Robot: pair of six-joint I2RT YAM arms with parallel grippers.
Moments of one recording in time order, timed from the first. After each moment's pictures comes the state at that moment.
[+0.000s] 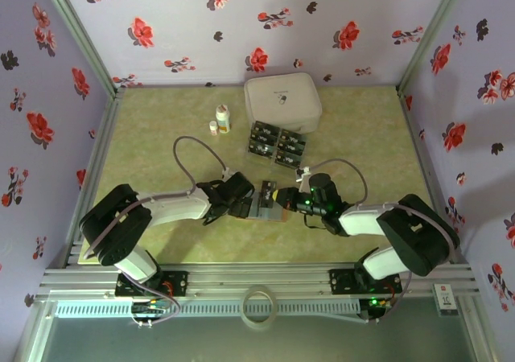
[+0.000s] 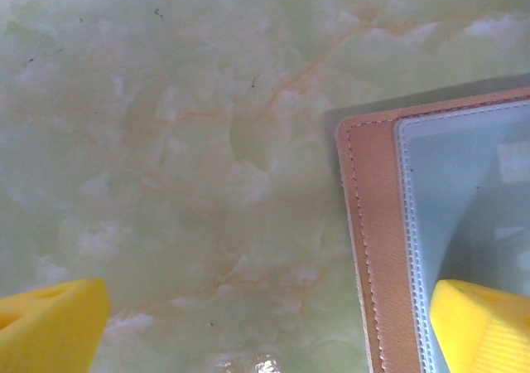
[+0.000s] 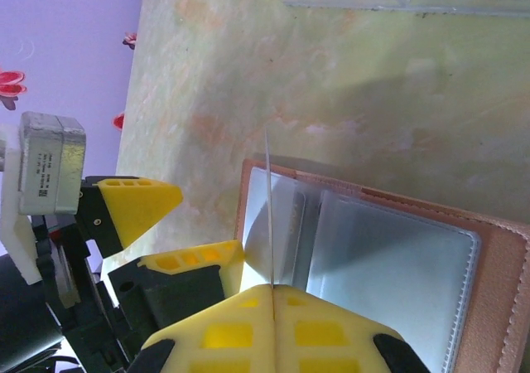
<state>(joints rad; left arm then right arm) -0.93 1.59 0.80 -0.39 -0.38 -0.55 0.63 1.44 0.32 0.62 -0.42 0.91</state>
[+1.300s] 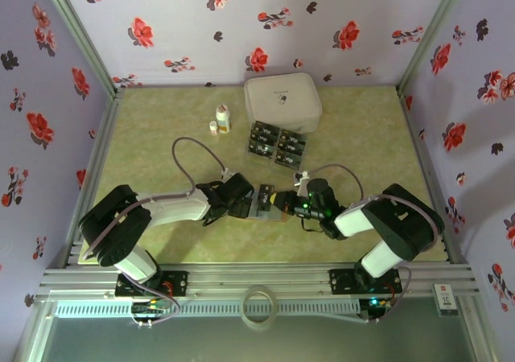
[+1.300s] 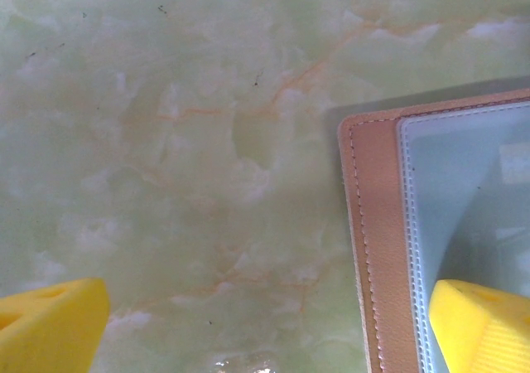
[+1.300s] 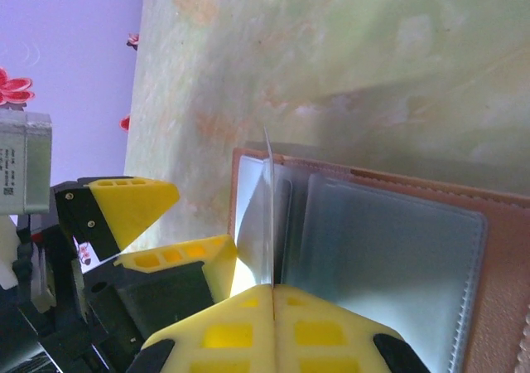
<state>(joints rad) -0.93 1.58 0.79 -0.38 -0.38 -0.56 0.66 1.57 0.28 0.82 -0.42 0.98</state>
